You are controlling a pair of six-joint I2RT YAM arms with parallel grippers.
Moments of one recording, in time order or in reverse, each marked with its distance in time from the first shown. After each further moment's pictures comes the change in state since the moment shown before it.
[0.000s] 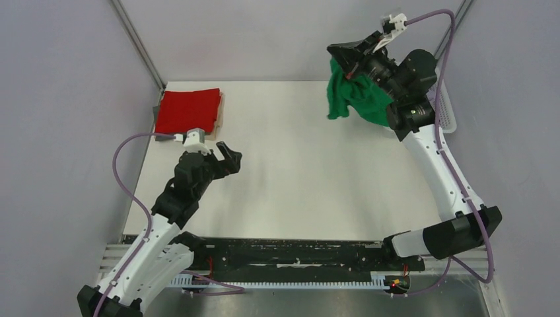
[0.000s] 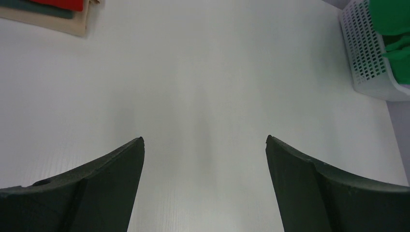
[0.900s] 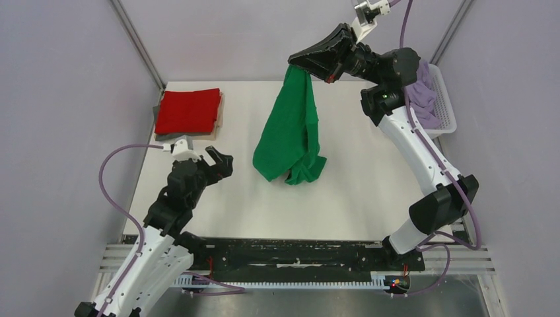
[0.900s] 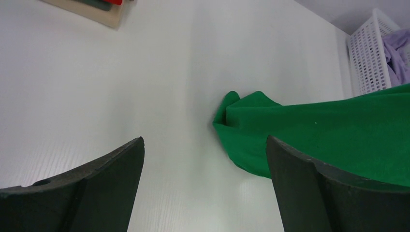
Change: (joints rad) left arm 0.000 -0.125 0.000 -0.134 -0.098 -0.084; right arm 0.178 0.216 0.203 0.513 -0.529 0.607
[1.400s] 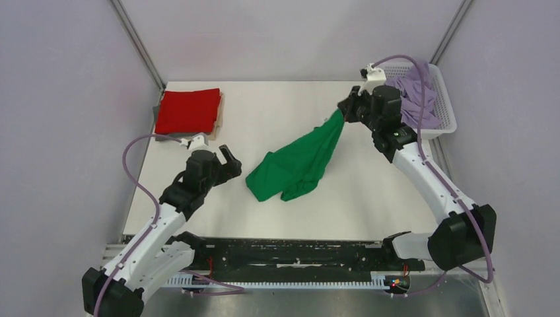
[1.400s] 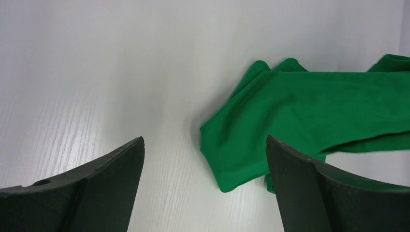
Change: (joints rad) left arm 0.000 0.213 0.001 0.000 0.035 -0.044; right arm -0.076 -0.306 -0.529 -0.739 0.778 -0.602
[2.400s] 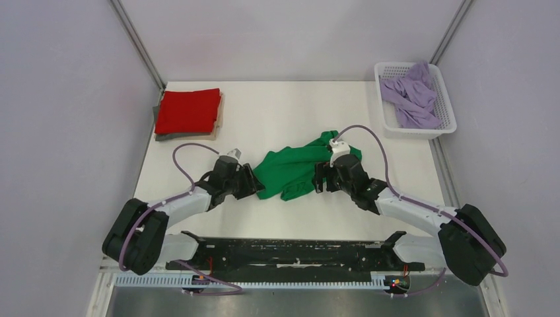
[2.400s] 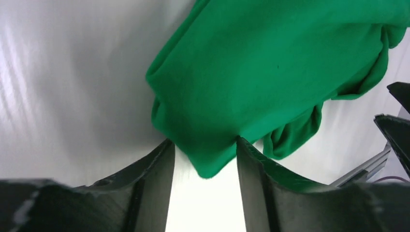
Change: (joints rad) left arm -0.053 0.460 -0.182 0.410 0.425 -0.118; right arm 0.329 -0.110 -0.676 0.069 0.327 0.087
